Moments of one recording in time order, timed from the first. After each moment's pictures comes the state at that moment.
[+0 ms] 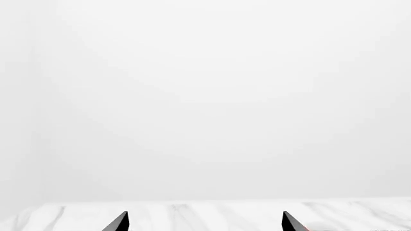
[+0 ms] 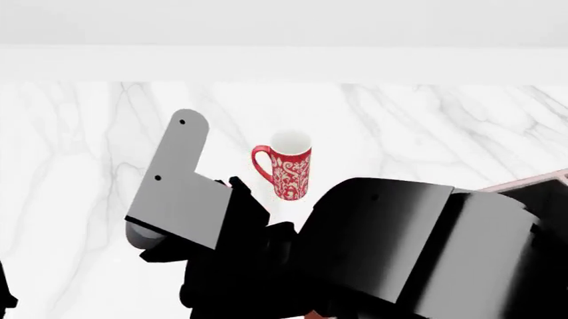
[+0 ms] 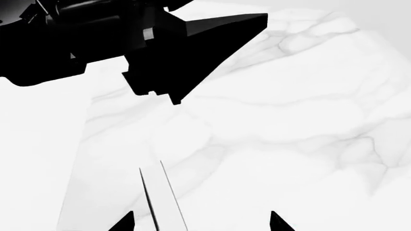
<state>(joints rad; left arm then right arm) -0.04 -0.39 -0.23 0.86 -0.49 -0.61 -0.17 1.30 0.49 -0.83 -0.34 1.06 1.14 -0.49</state>
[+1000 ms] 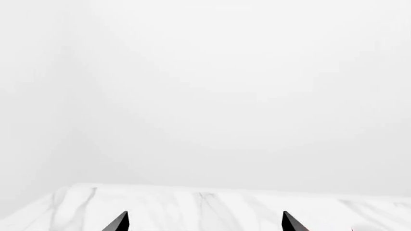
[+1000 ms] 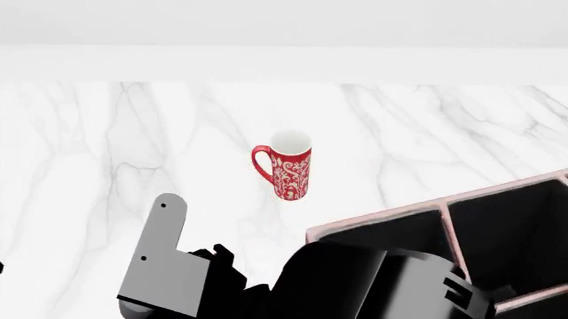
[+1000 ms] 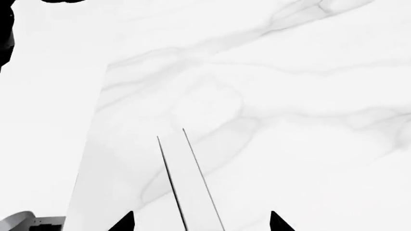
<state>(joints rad) -0.14 -0.41 -0.23 0.67 -0.47 -0.60 -0.20 1.17 0.46 -1.00 -0.30 0.92 1.03 -0.53</state>
